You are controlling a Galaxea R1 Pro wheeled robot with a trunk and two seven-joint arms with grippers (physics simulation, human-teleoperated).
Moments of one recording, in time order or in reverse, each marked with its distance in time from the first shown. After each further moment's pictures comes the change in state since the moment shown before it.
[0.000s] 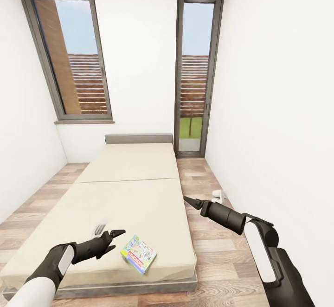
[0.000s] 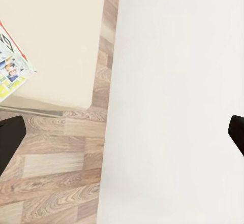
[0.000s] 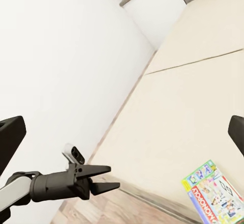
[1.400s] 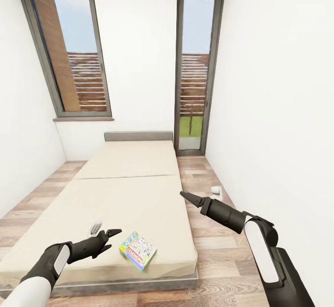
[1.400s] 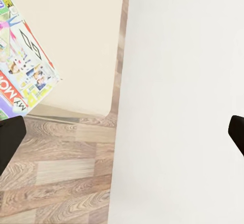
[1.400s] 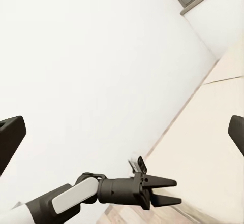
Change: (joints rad) left arm -0.002 0.026 0.002 0.000 0.001 -0.001 -0.002; right arm 0.001 0.000 0.017 -0.027 -0.125 -0.002 0.161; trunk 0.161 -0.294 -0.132
